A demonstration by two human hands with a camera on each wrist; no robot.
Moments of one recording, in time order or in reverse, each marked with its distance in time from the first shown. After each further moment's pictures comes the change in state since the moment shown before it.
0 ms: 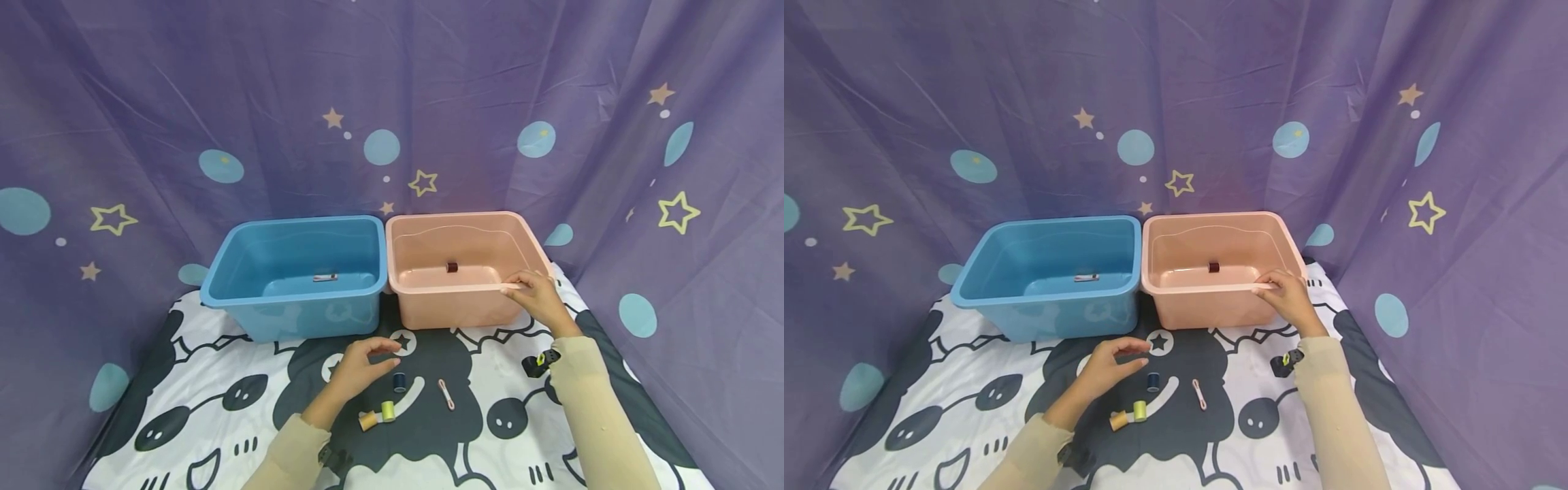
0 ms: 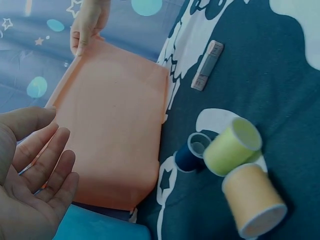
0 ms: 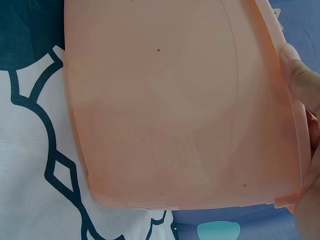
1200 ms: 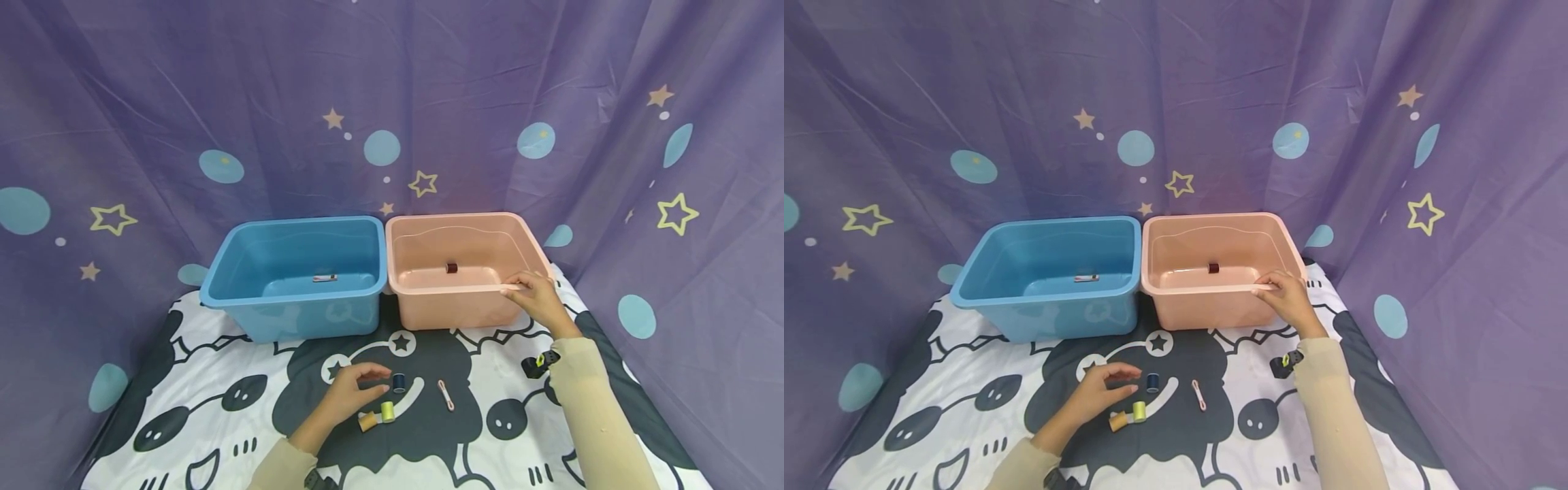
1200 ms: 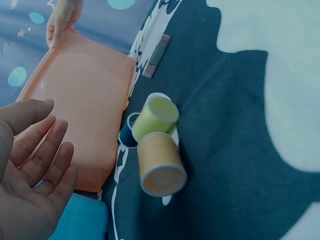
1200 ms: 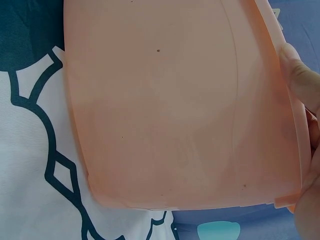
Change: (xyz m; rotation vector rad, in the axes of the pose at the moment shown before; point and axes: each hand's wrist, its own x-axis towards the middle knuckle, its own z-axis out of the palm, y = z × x) left_hand -0.034 -0.027 -0.001 -0.023 -0.093 -0.035; right_hand 0.000 -0.001 0.000 -0.003 -0.016 0.052
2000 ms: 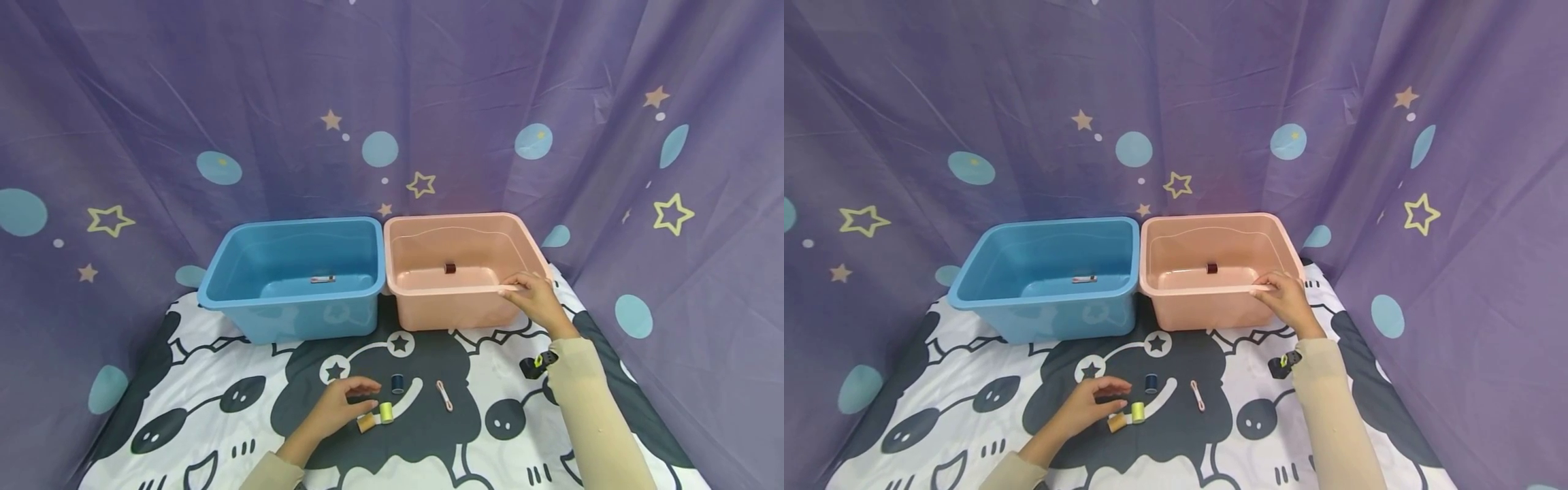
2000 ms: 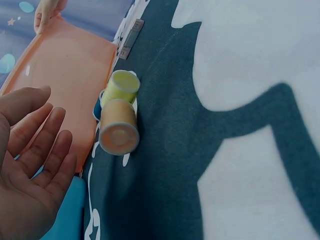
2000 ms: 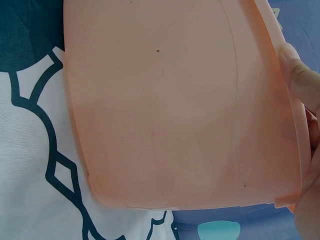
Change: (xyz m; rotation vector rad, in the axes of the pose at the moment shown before) left_hand -0.018 -0.023 -0.006 -0.026 -0.055 -0.066; right_hand -0.001 0.000 0.000 0.020 -0.001 -0.010
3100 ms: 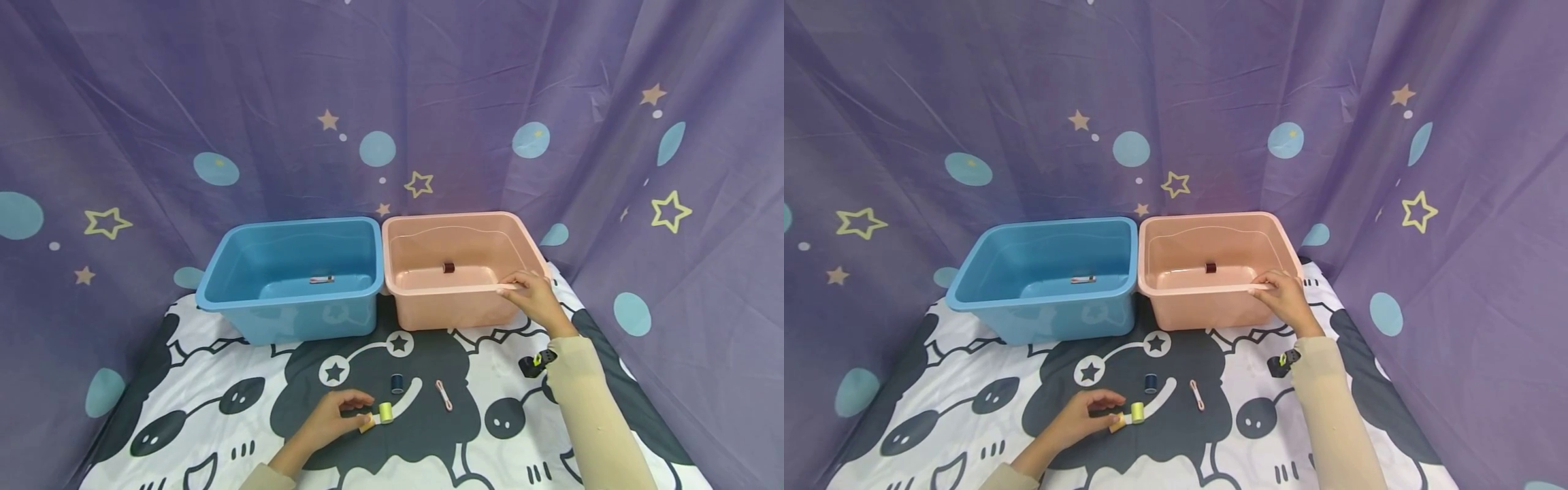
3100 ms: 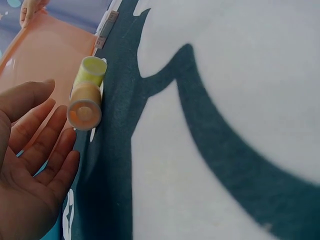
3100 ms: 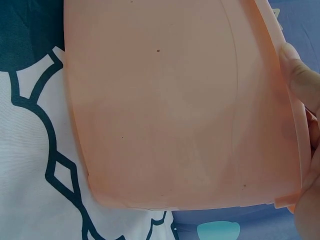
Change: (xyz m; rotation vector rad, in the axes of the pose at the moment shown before) left_hand -0.013 -0.031 -0.001 0.002 -0.051 -0.005; right_hand 0.001 0.002 0.000 0.001 0.005 0.002
